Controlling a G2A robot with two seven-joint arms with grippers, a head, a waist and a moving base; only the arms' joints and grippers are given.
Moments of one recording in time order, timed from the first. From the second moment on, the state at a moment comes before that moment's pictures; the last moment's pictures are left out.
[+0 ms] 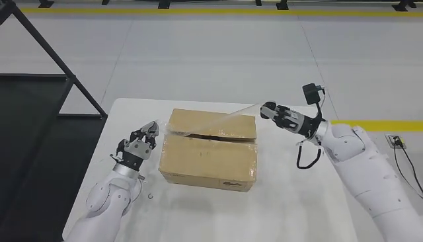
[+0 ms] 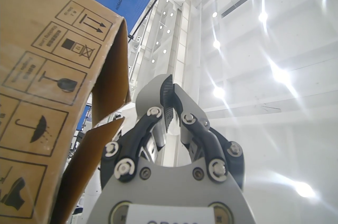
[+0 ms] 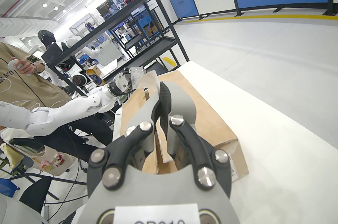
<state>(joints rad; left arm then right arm) 1.04 -1.13 -1.29 -1.40 -1.11 -0.15 -0.36 -0.45 -1.08 0.98 -0.93 -0.11 -1.01 0.46</state>
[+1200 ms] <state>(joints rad) 1.04 -1.17 -1.30 -1.33 -1.04 -0.12 -0.34 -0.45 -1.07 0.87 -0.85 -0.15 -1.01 0.33</state>
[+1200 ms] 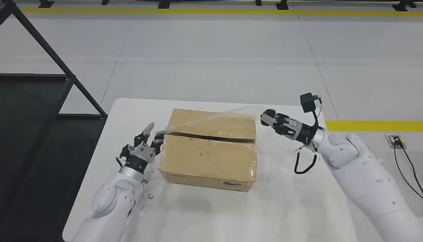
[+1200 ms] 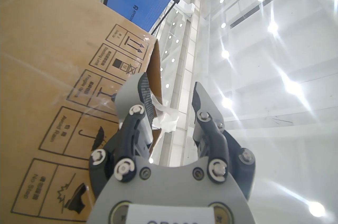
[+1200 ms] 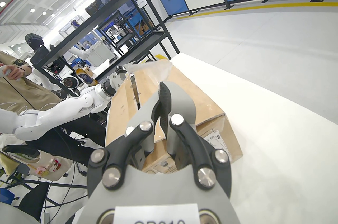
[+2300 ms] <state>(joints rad) 1.11 -1.19 -1.37 -1.38 -0.98 -0.08 -0.33 -0.50 -1.01 0.84 -0.92 -0.17 -1.01 0.22</state>
